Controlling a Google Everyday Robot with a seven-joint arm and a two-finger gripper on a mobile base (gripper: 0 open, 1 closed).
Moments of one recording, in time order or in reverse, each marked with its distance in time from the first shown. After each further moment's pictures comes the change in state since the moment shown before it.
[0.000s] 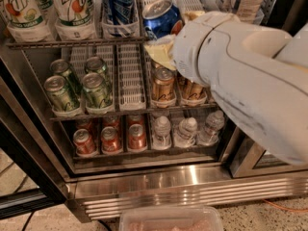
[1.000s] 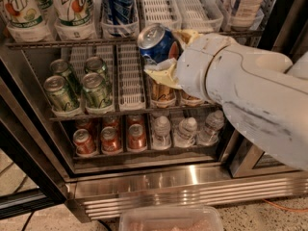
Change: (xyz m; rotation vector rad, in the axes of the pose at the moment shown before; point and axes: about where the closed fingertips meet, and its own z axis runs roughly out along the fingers) arm 0.026 0.028 0.004 -0.131 -0.051 -0.208
